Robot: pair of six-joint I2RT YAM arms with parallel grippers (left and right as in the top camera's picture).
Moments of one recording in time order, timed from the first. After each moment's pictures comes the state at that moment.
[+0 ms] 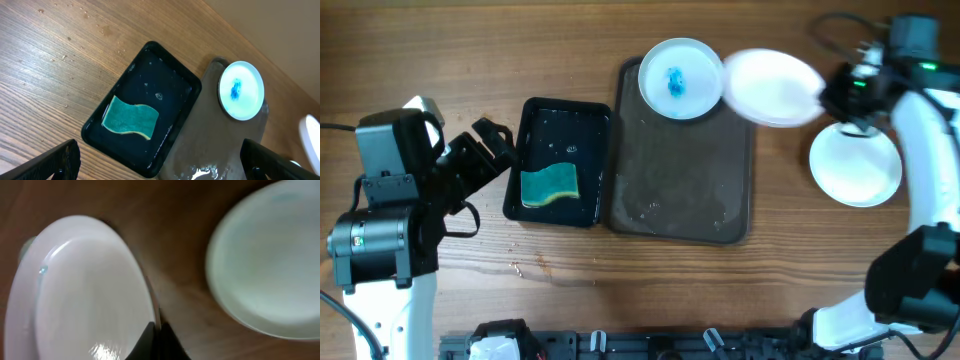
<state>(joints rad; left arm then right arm) 0.09 1.06 1.31 -1.09 0.11 -0.54 -0.25 1.73 1.54 -1.02 -0.24 0.49</state>
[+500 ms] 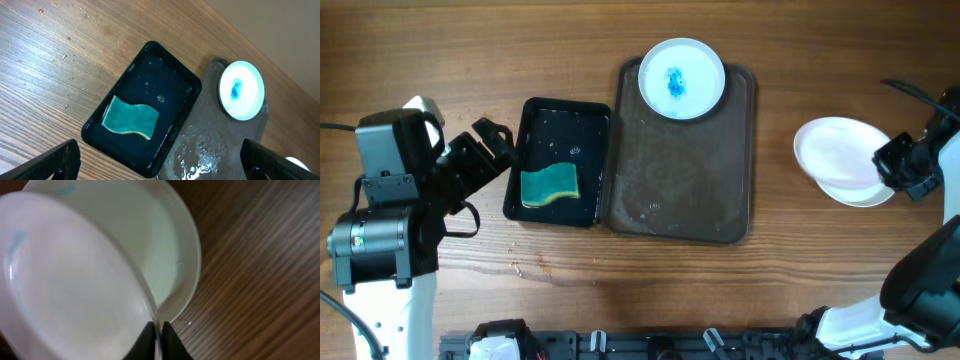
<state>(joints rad) 0.09 1.06 1.31 -1.09 0.11 -0.54 -0.52 1.71 1.29 -1.01 0.03 0.48</state>
